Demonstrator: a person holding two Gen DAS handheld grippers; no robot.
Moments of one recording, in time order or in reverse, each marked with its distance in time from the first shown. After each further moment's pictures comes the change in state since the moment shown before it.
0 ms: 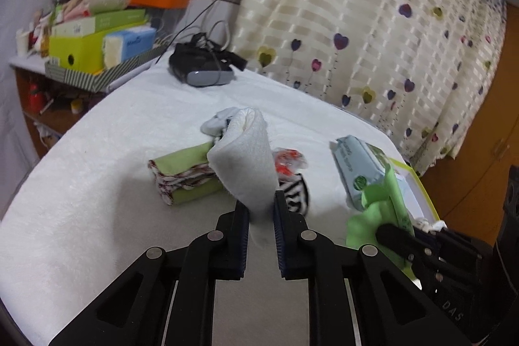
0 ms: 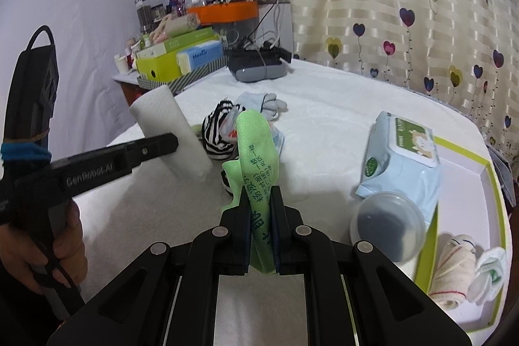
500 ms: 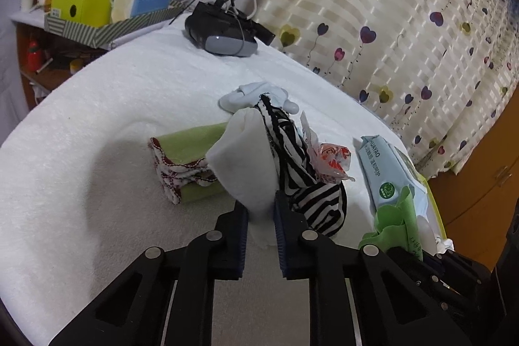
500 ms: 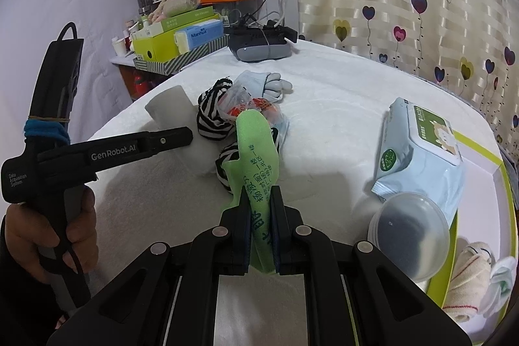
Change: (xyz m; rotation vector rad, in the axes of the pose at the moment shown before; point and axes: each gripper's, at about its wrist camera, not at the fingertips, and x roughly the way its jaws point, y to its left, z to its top) left arm 0.053 0.042 0.001 -0.144 0.090 -0.010; right arm 0.038 0.001 -0.002 -0.027 0.093 0.007
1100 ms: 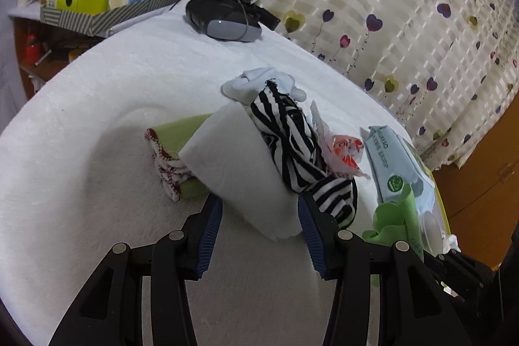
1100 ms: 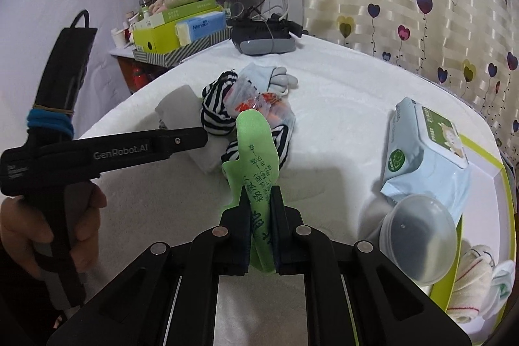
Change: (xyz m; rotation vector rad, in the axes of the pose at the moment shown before) left arm 0.017 0.003 0.002 -0.012 0.064 0.006; right arm 0.009 0.007 0.005 -0.018 0.027 -0.010
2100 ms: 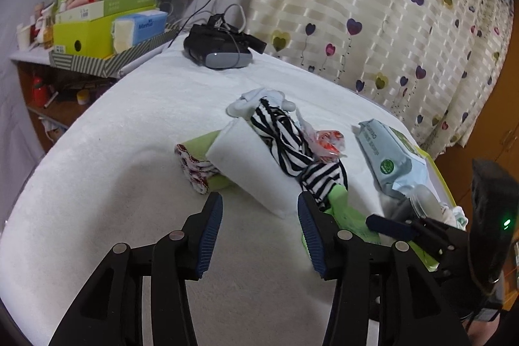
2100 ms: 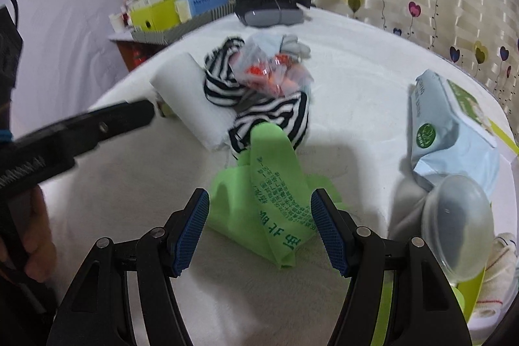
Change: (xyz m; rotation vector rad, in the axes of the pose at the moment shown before) left arm -0.050 -0.003 -0.015 0.146 -0.085 0.040; right arm 0.037 0.009 -0.013 0.012 0.126 0.008
